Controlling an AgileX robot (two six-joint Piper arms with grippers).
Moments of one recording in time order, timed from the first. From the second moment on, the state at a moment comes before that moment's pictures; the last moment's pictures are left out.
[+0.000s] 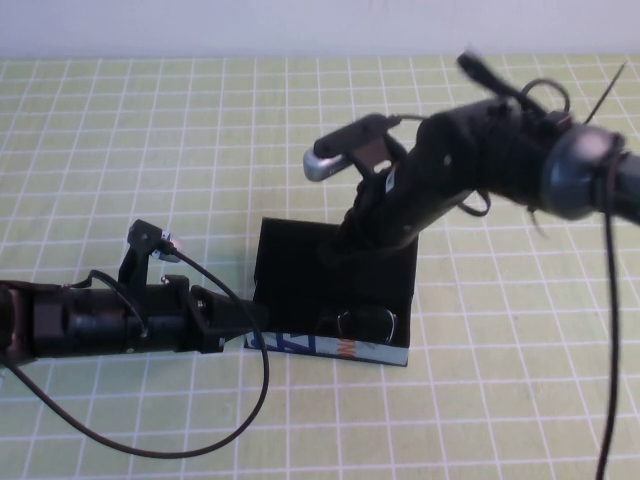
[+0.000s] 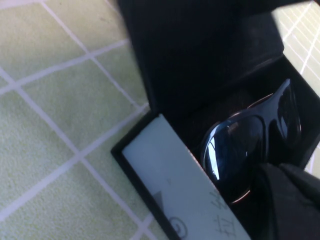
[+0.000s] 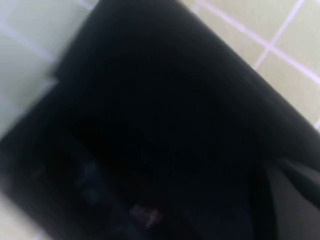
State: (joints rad) right arm 0.60 2.00 -1.57 0.15 0.68 -0.14; left arm -0.09 1.92 -0.76 -1.72 1.02 1.99
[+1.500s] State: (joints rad) right arm 0.64 2.03 -1.57 0.35 0.87 -1.05; left arm -0.09 1.92 -0.76 -1.72 1.02 1.98
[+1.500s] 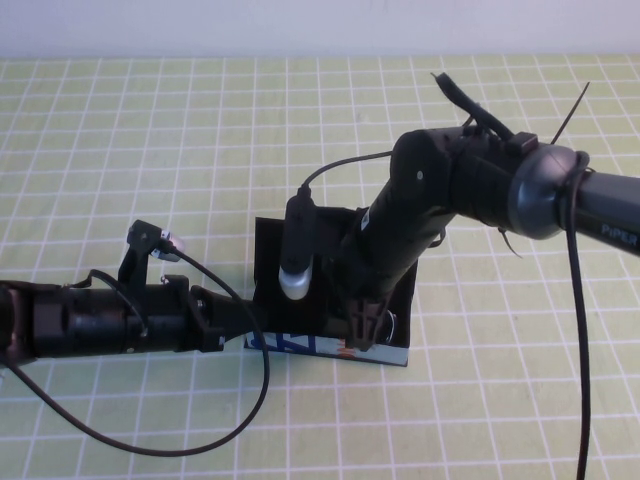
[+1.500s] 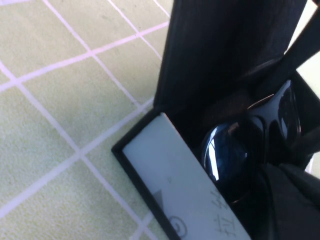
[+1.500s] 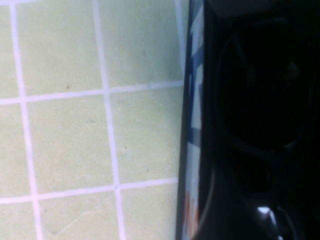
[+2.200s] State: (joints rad) right arm 0.64 2.07 -1.57 0.33 0.86 -1.05; left arm -0.09 1.88 -0.76 -1.70 1.04 1.96
